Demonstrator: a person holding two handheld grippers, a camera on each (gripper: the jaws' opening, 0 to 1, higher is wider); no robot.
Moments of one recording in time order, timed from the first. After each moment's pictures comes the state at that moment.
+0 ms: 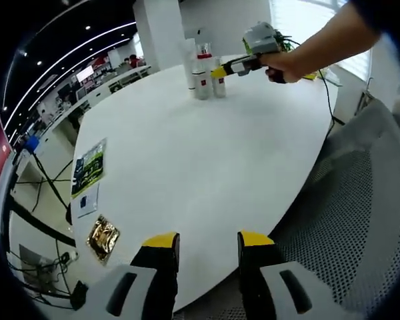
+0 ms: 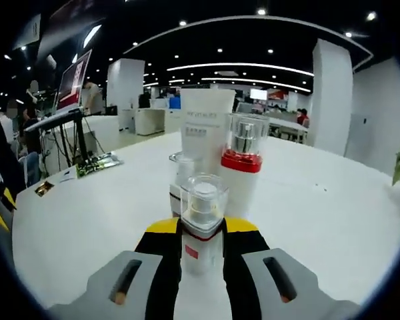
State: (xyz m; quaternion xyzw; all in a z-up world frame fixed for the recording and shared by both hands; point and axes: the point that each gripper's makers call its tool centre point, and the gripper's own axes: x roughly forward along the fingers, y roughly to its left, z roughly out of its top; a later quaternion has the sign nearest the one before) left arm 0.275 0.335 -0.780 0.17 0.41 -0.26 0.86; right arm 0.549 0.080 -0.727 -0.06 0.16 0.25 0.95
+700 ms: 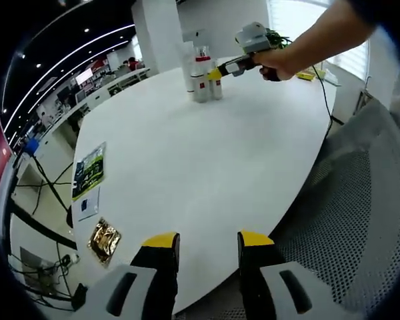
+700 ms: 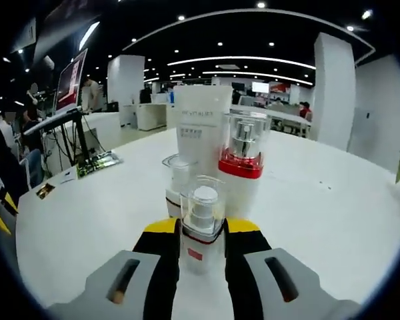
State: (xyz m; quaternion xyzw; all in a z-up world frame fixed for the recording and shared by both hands) left arm 0.277 0.334 -0.777 0.17 0.41 -0.26 0.86; right arm 0.557 0.087 -0.728 -0.07 0.20 0.26 0.94
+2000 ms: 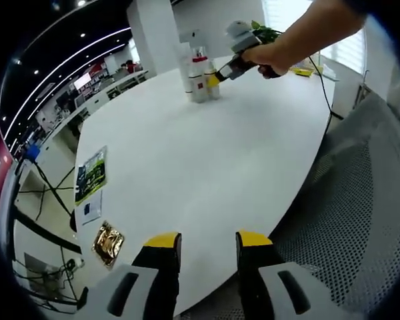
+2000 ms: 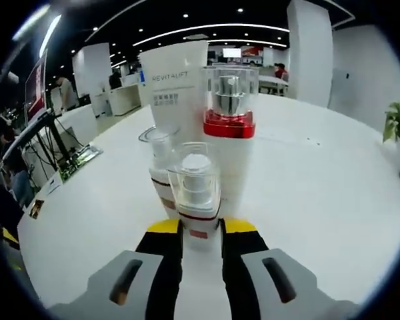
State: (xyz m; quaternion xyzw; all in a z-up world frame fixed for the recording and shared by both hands) left arm 0.277 0.336 -0.776 0.19 0.40 -0.26 0.86; right arm 0.564 0.070 -0.766 -0.03 0.31 0.16 0.94
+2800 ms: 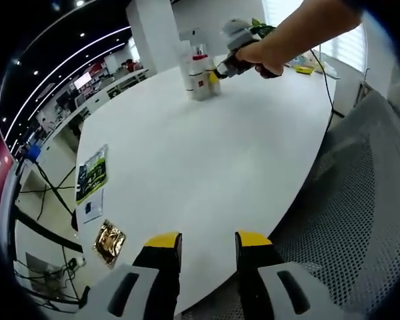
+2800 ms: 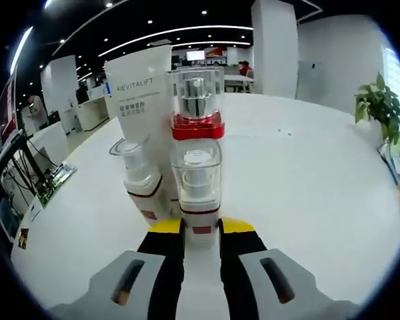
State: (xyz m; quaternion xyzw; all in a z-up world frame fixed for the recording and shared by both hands) left arm 0.277 0.339 -0.777 0.19 0.41 -0.26 0.85; right arm 0.572 0.054 -0.763 0.00 0.30 0.07 0.95
